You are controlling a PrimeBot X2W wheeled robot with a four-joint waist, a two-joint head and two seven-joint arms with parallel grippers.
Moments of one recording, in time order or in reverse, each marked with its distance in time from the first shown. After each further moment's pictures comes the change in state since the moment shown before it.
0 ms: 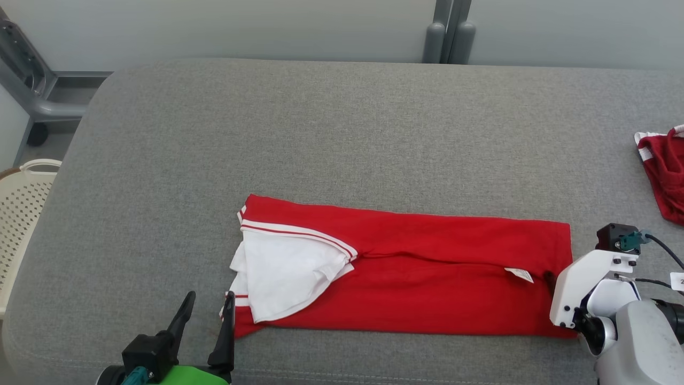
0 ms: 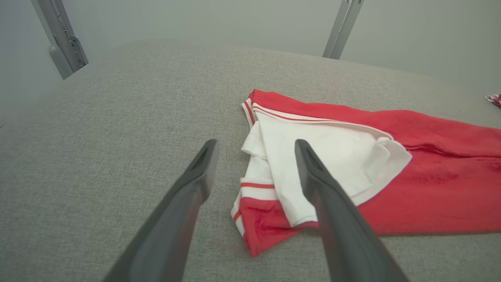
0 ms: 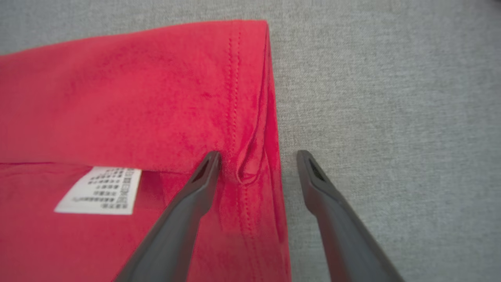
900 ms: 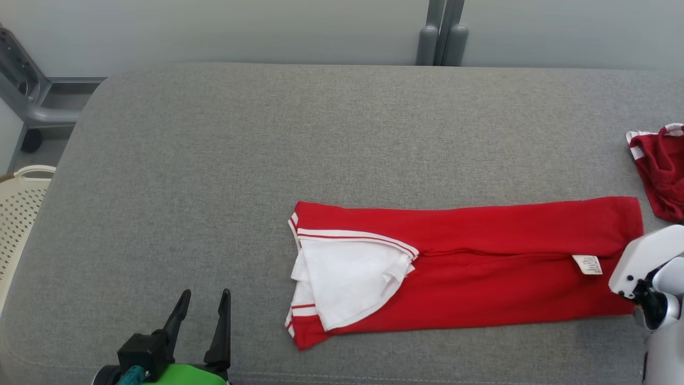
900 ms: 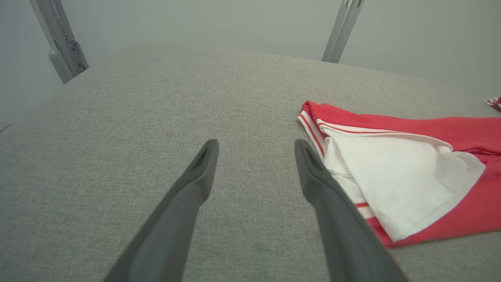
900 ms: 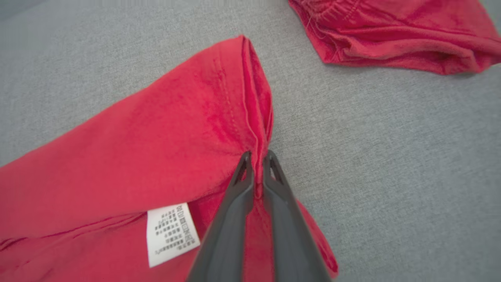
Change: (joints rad) left arm -0.002 0.001 0.008 -0.001 -0.002 0.000 0.000; right arm -0.068 0.002 -0.257 -0.076 -0.045 0.001 0.020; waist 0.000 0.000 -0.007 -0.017
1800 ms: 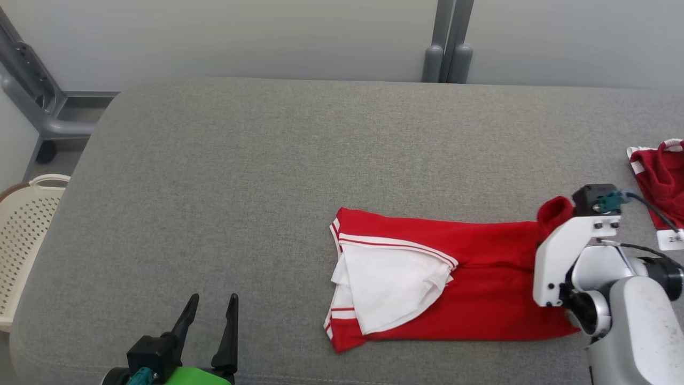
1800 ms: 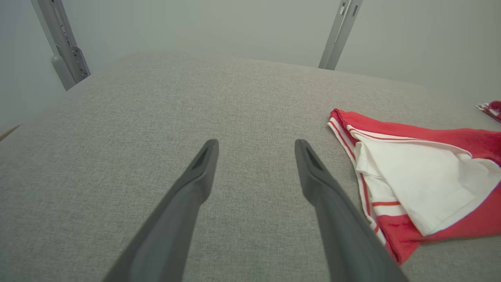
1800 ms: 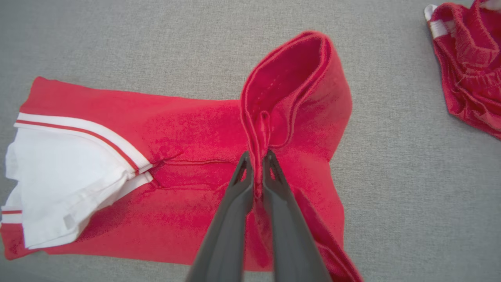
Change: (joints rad) left arm 0.001 -0.005 -0.019 0.015 -0.001 0.000 0.000; right arm 0.125 -0.002 0.374 -0.320 0.081 -0.001 0.263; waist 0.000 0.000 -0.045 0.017
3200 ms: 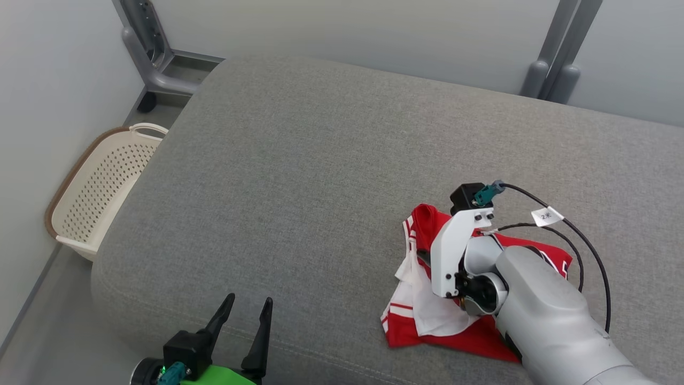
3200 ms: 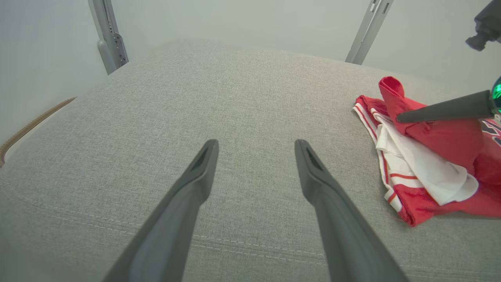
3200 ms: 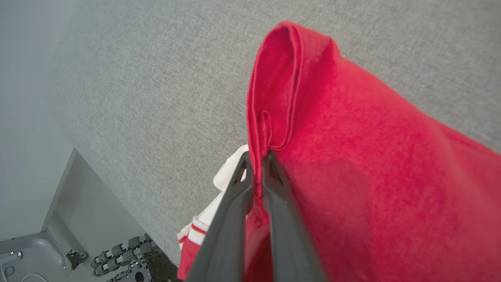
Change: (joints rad) left arm -0.032 0.013 -0.130 0.033 -0.010 0.000 0.000; right arm -0.394 0.000 0.602 0.760 0.540 0.000 -0.329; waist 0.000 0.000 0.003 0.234
